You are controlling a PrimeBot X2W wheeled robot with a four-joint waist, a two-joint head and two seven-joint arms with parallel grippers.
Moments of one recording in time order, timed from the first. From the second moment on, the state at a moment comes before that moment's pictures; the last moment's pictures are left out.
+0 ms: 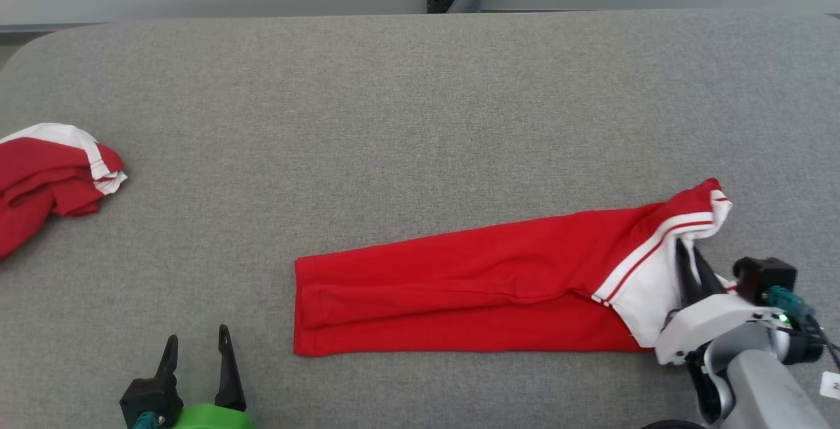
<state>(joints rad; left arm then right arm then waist) 0.01 0.05 0.01 0.39 -0.18 0.04 -0.26 -0.28 -0.16 -0.05 0.68 0.27 0.13 -0.26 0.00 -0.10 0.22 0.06</state>
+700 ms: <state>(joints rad) -0.01 0.05 -0.10 0.40 -0.18 0.02 -0.26 -0.29 -0.15 0.67 0.46 0.52 0.13 -0.26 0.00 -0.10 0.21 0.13</state>
